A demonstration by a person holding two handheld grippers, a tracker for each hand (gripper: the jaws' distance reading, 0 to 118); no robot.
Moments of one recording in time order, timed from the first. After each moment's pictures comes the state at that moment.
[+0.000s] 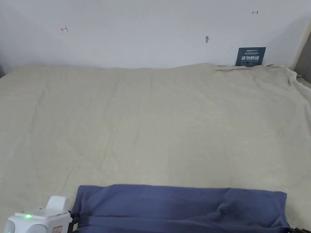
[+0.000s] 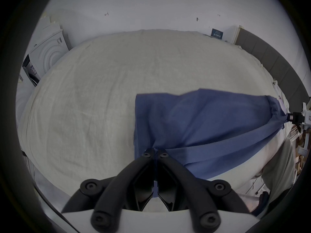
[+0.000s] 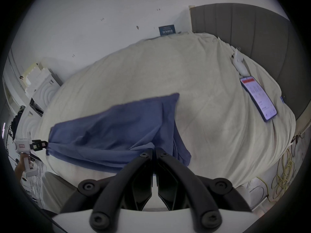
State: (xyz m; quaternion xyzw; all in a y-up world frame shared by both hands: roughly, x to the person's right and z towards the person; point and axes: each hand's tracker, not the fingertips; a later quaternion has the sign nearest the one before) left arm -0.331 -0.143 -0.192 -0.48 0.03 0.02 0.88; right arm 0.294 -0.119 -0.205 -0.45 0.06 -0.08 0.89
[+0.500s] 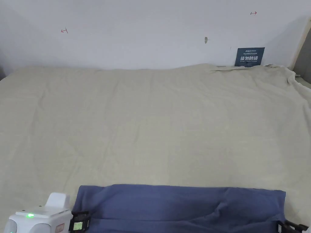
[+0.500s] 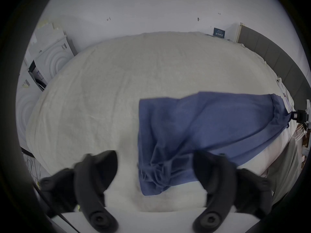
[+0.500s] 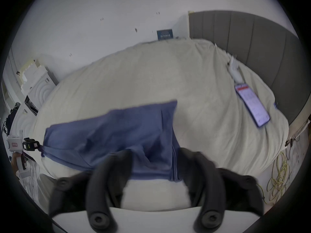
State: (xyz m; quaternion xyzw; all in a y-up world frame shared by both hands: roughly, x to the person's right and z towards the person) left arm -0.318 -0.111 -0.187 -0.46 0.06 -0.01 0.89; right arm 0.279 -0.085 -0.201 -0.42 0.05 -0.06 0.90
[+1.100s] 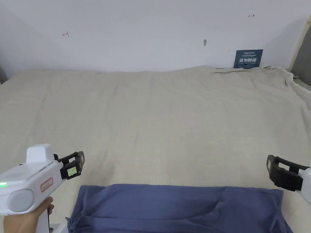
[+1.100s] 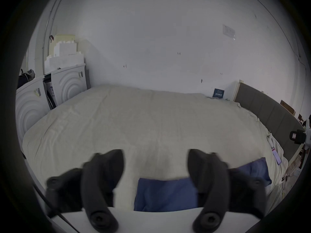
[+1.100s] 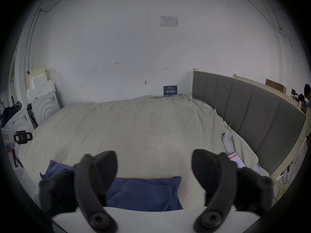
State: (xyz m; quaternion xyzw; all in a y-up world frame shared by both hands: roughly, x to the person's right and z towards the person) left arm -0.307 0.001 -0.198 -0.23 0.09 0.06 0.97; right arm 0.236 0.026 -0.214 -0.22 0.03 -0.01 0.98
